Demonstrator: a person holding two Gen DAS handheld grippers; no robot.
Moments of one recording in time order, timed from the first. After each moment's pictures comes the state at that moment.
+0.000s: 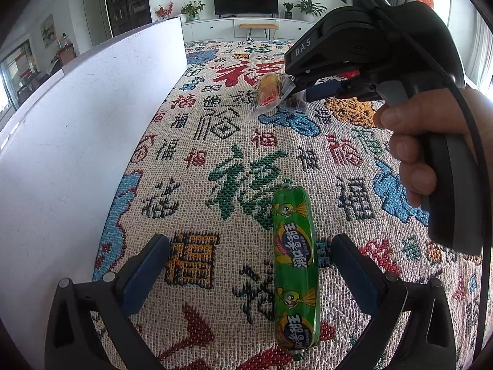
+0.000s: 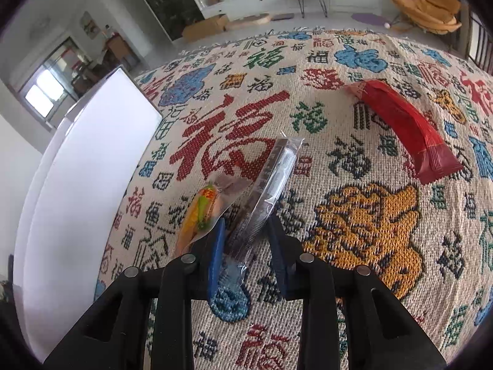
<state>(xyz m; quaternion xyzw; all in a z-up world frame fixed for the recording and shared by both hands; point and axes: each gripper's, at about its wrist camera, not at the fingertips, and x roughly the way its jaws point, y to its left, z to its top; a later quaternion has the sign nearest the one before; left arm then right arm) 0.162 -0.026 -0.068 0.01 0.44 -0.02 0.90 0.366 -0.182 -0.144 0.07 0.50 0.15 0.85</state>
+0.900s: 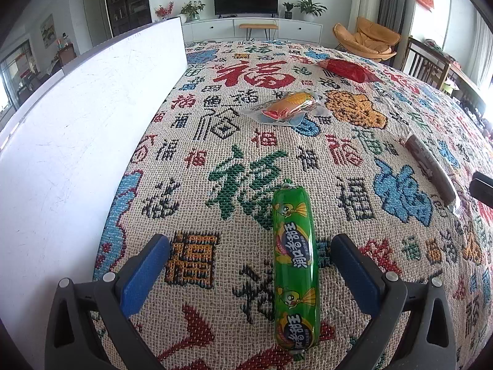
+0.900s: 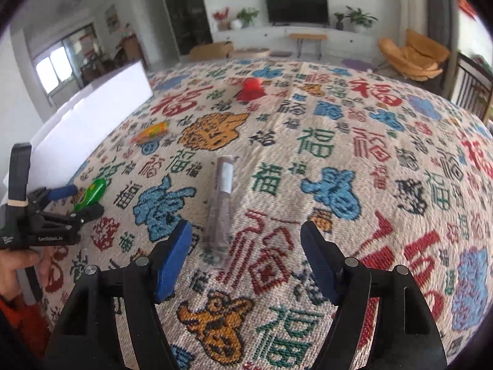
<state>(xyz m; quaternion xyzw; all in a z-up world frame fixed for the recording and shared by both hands) 0.162 -0.026 -0.068 0.01 0.44 -0.02 0.90 0.179 -0.357 -0.118 -0.01 0.40 0.14 0.90</state>
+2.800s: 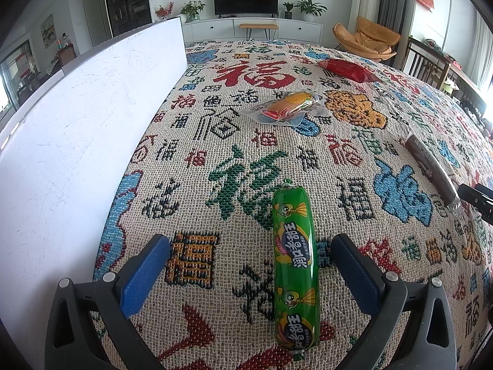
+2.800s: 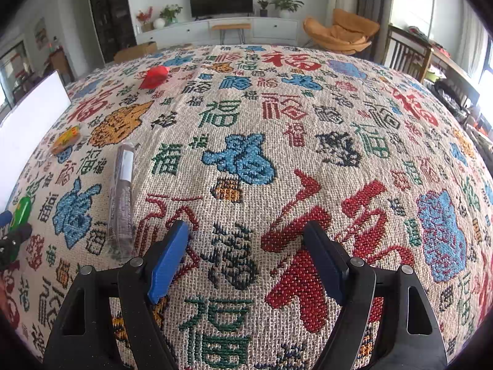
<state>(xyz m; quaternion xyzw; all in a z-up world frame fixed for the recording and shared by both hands) 0.162 -0.026 -0.068 0.01 0.44 -0.02 0.90 0.186 -0.380 -0.138 -0.01 0.43 -0.03 0.90</state>
